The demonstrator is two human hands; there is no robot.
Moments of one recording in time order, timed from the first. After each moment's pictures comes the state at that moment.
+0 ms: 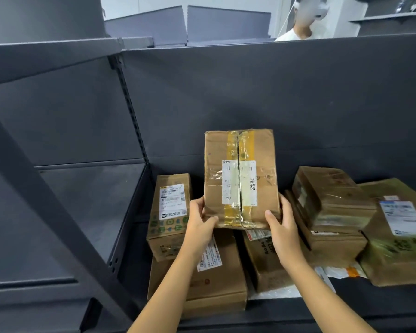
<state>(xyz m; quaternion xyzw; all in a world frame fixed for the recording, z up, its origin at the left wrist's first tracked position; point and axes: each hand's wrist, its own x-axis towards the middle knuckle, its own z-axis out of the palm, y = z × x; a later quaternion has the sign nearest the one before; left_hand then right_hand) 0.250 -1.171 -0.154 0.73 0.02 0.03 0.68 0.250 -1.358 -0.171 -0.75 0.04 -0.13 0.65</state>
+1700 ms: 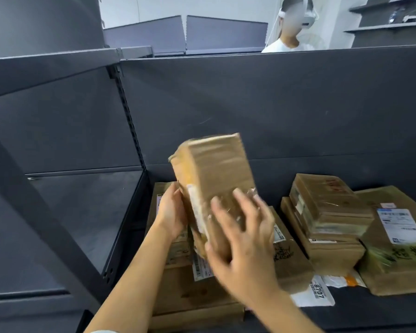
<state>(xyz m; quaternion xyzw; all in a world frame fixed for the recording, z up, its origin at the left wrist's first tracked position) 0.299 -1.134 -0.108 0.48 0.07 -0.08 0.87 0.184 -1.292 -0.110 -0.87 -0.21 -0.36 0.27</state>
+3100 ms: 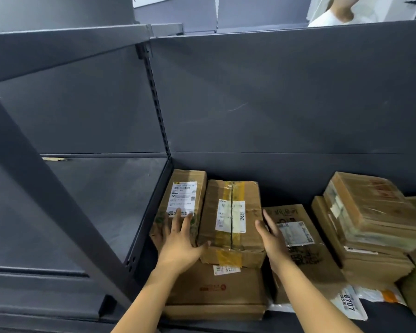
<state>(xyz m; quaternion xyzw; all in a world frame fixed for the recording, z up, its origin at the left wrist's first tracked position) 0.251 -1.082 -0.198 0.97 0.09 -0.03 0.24 0.307 -1.311 -0.238 -0.69 0.07 0.07 0.71</state>
